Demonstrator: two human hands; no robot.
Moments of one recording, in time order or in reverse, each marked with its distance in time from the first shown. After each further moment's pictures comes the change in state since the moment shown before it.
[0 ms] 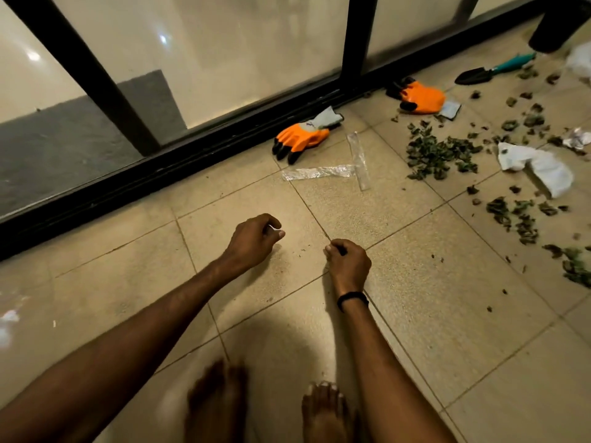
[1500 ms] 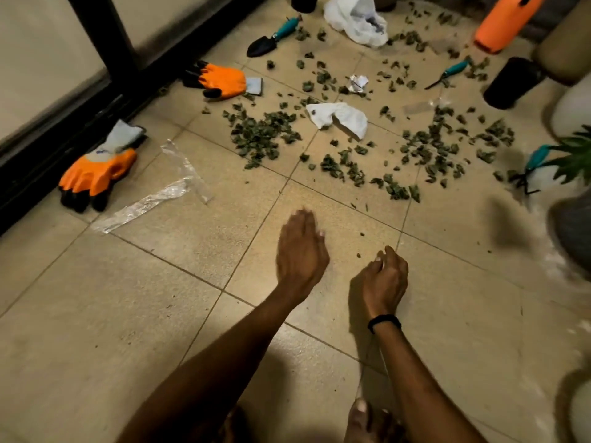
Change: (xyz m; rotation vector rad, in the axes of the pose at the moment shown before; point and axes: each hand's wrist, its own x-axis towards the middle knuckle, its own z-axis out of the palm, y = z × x) left_hand 0.020 0.205 0.267 0.103 -0.221 0.496; right_hand 0.009 0.133 -0.210 -0.252 0.825 0.236
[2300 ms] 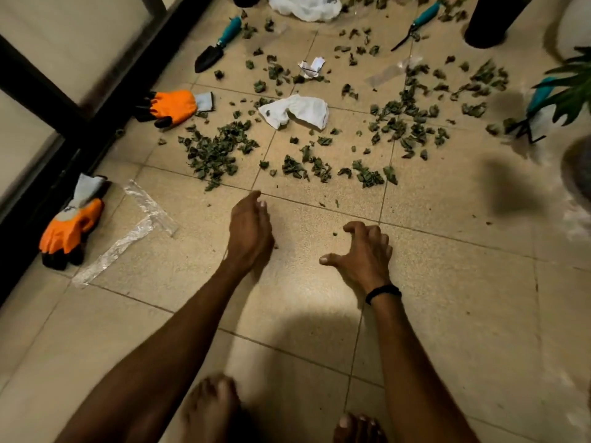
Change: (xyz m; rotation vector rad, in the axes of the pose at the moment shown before) left_hand 0.078 0.000 -0.041 -0.129 0.143 0.080; right_hand 0.074 0.016 0.000 -0.176 -0.431 -0.106
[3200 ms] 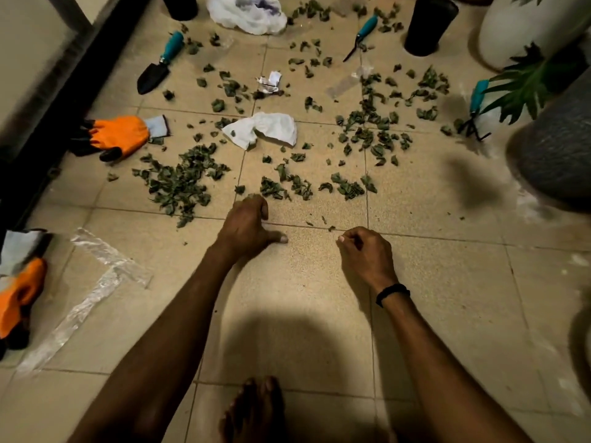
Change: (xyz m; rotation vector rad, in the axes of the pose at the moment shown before) left_hand 0.099 -0.024 0.018 0.171 -0.528 0.189; right_hand 0.025 -0.010 -0.010 0.226 0.176 0.103
